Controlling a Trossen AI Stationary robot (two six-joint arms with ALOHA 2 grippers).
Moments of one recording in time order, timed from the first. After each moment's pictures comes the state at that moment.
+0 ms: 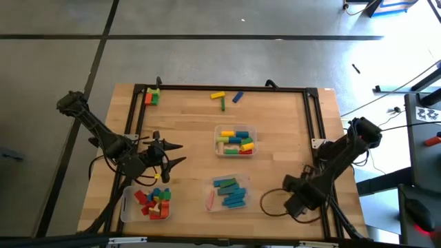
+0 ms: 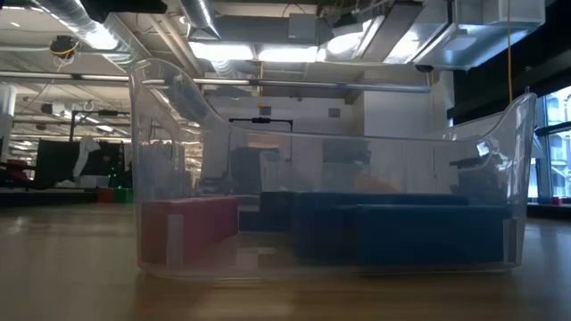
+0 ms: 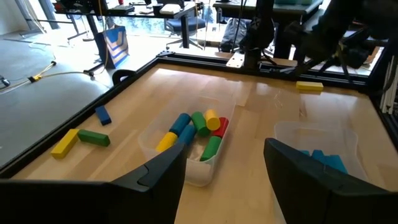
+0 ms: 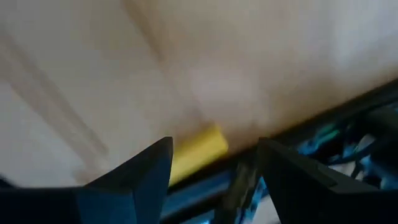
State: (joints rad) left arm -0.69 0.99 0.73 -0.25 -1.01 -0.44; right arm 0.82 1.59 1.14 -1.33 -0.08 1.22
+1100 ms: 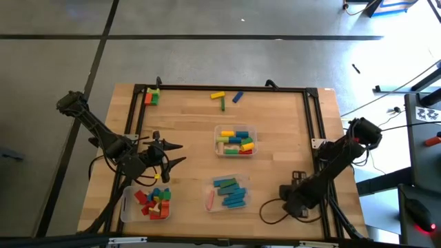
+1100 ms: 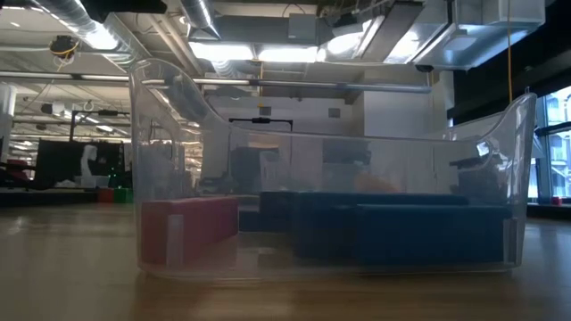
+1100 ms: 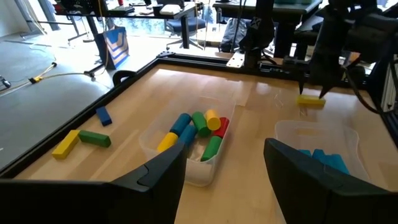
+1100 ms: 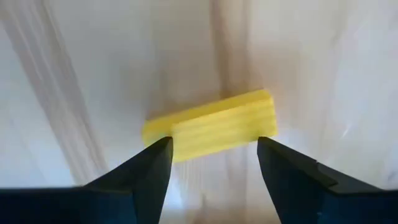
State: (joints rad) left arm -0.69 0.99 0.73 -0.25 -1.01 -0.43; right arm 0.86 1.60 0.89 -0.89 -0.12 0.94
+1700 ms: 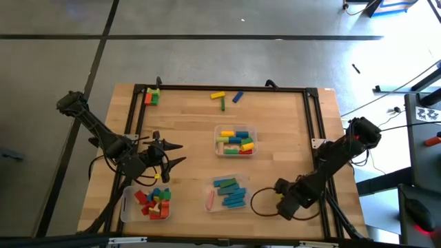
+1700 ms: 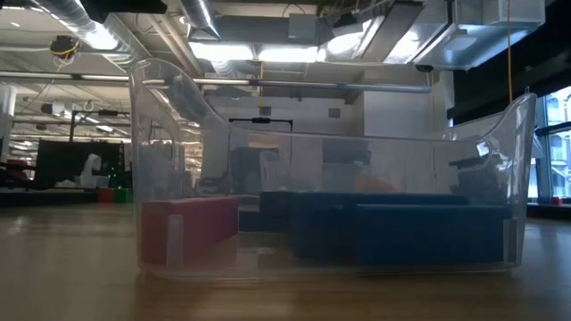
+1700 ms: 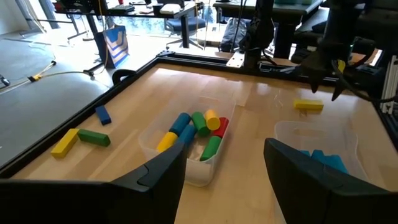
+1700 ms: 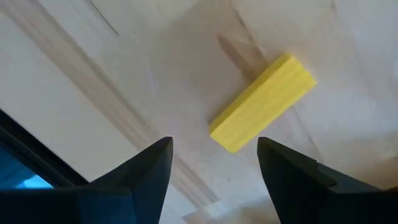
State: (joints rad) left arm -0.69 0.99 0.73 -0.25 -1.01 -0.44; right arm 0.78 1.60 1.01 -0.89 -0.15 1.41
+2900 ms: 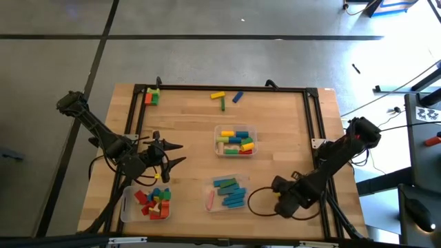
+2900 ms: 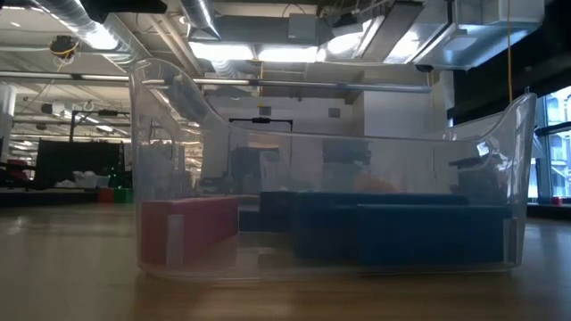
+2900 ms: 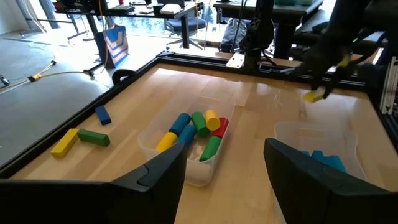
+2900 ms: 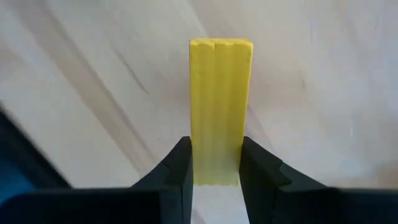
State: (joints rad) left arm -0.69 0.99 0.73 -0.25 -1.01 -0.44; right arm 0.77 1.60 1.07 -0.96 0.00 1.35
